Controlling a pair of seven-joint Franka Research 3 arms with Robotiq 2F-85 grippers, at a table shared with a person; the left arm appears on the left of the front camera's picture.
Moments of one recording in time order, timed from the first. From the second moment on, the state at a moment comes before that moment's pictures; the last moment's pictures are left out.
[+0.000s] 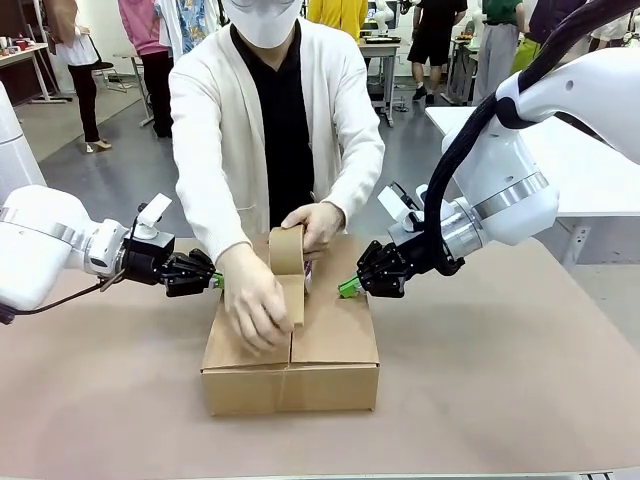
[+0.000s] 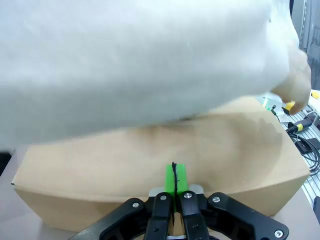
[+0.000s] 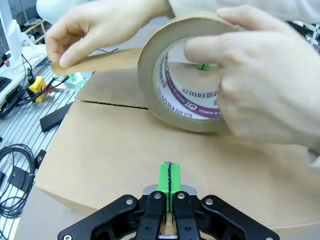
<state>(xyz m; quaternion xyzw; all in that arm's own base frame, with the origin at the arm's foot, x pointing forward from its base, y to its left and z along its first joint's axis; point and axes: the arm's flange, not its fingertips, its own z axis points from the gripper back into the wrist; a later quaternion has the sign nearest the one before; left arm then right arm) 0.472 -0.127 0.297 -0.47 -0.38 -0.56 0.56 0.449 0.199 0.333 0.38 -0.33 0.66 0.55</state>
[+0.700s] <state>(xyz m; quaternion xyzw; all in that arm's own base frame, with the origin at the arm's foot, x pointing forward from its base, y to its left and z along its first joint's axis) 0.472 -0.127 0.296 -0.47 -0.38 -0.56 0.56 0.449 0.199 0.332 0.38 -0.33 0.66 0.55</state>
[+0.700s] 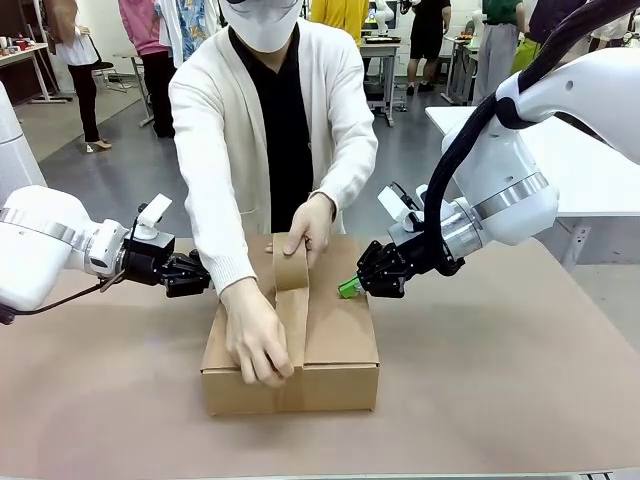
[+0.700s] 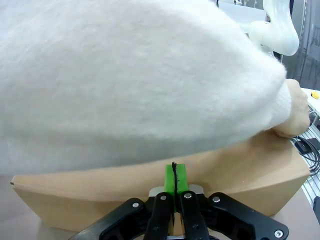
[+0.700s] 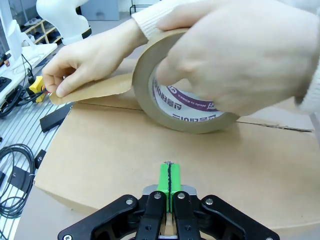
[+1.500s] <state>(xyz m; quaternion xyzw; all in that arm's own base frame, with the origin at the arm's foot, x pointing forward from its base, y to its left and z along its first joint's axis) 0.472 -0.127 0.296 -0.47 -0.38 -0.56 0.56 0.449 0.199 0.332 0.38 -0.33 0.66 0.55</state>
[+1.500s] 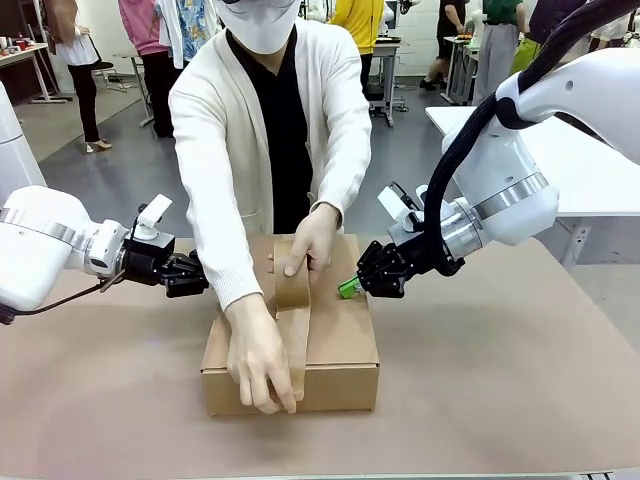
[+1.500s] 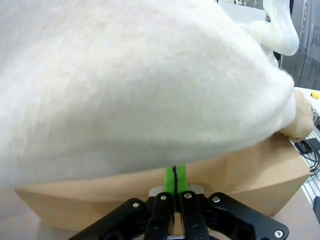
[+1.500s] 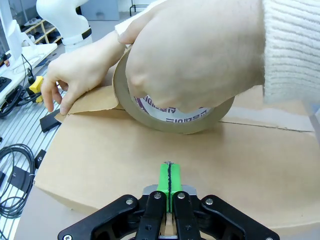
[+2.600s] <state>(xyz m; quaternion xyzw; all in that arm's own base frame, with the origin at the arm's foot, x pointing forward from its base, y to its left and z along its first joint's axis) 0.472 -0.127 0.296 -0.47 -0.38 -0.56 0.56 0.449 0.199 0.332 0.38 -0.33 0.66 0.55</state>
